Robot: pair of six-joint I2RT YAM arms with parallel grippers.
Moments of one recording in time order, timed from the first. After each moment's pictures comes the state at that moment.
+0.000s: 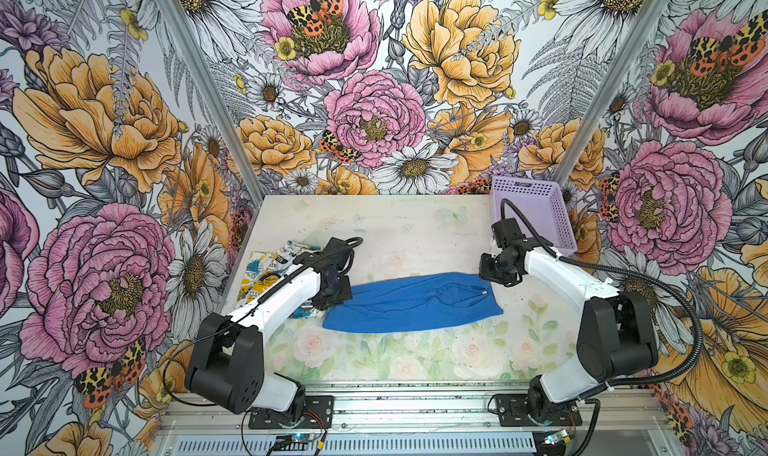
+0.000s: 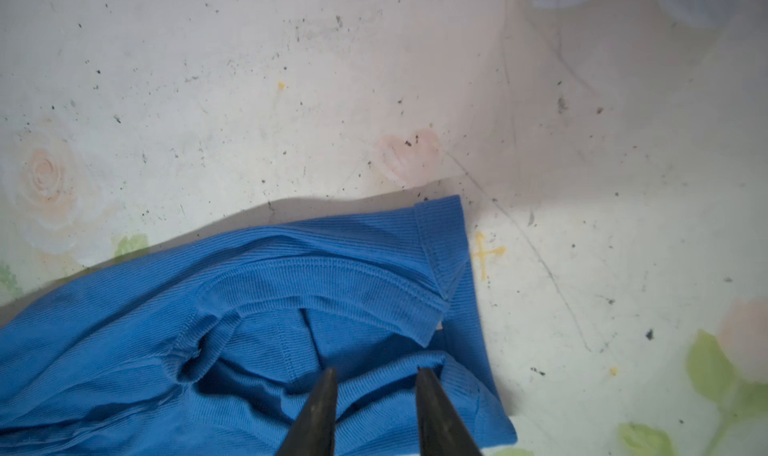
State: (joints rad) left arm -0.43 1.43 1.03 -0.96 -0.08 -0.62; right arm 0.18 1.56 1.12 -0.80 -0.11 0.41
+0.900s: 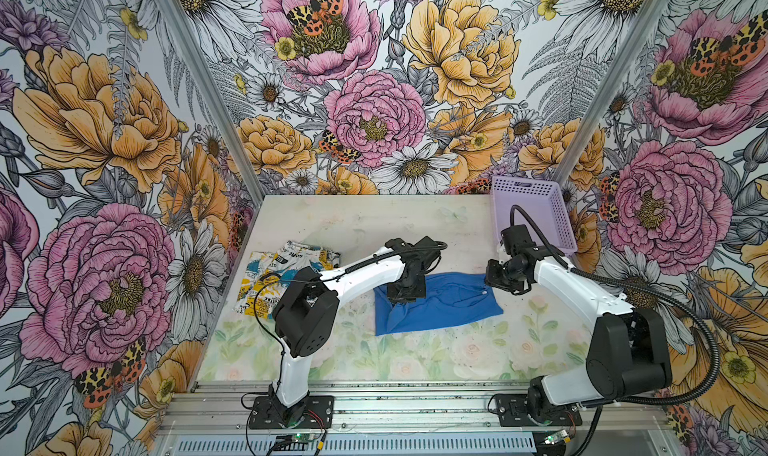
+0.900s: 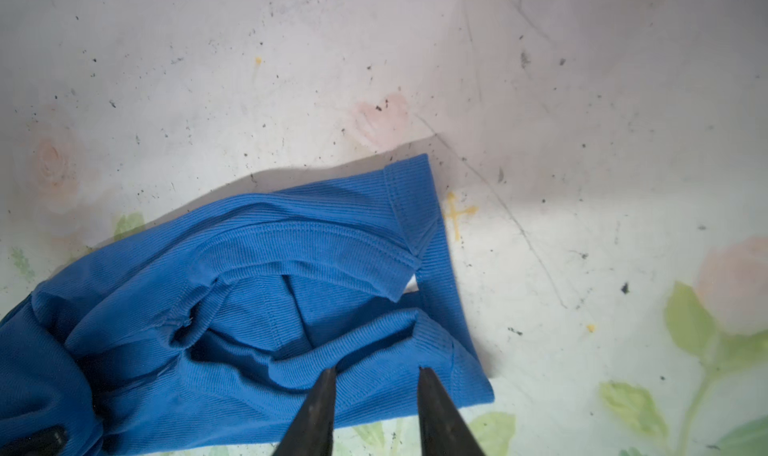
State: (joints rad) left arm -0.85 1.98 1.61 -1.07 -0.02 -0.84; right arm 0.13 1.44 1.01 -0.80 -0.15 0.40
